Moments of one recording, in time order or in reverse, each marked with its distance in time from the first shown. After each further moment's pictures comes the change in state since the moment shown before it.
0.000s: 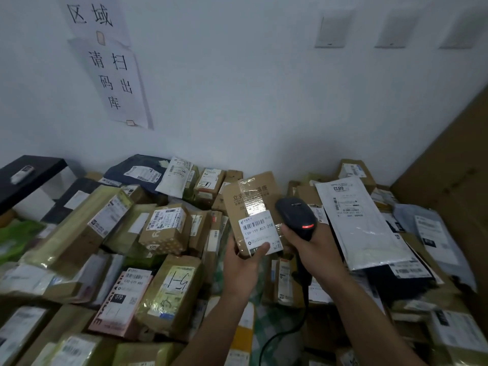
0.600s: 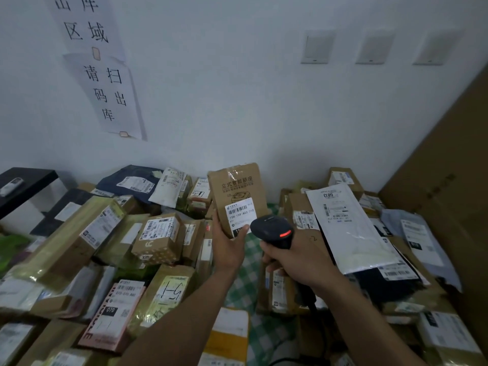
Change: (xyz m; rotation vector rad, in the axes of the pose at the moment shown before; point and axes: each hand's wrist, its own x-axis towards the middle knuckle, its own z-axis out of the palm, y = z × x) left_hand 0.066 0.004 0.004 0.086 0.076 0.289; right_hand -0.018 -0.032 0.005 -0.162 -0.236 0.060
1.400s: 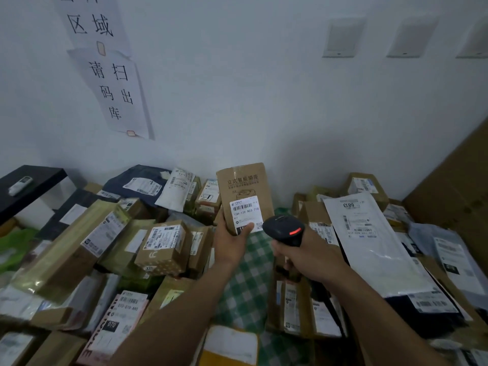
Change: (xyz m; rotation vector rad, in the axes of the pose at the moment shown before) left_hand 0.067 -0.023 -0.003 0.168 -0.057 -0.158; right_hand 0.069 -0.001 -0.014 -0.112 -0.019 -0.030
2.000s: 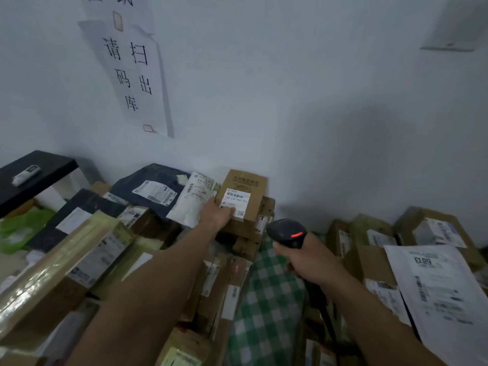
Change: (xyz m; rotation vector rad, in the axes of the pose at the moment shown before) left_hand 0.223 -0.005 -0.060 0.237 -0.001 -0.329; right_hand 0.188 0.001 0.047 -0.037 -0.061 0.042
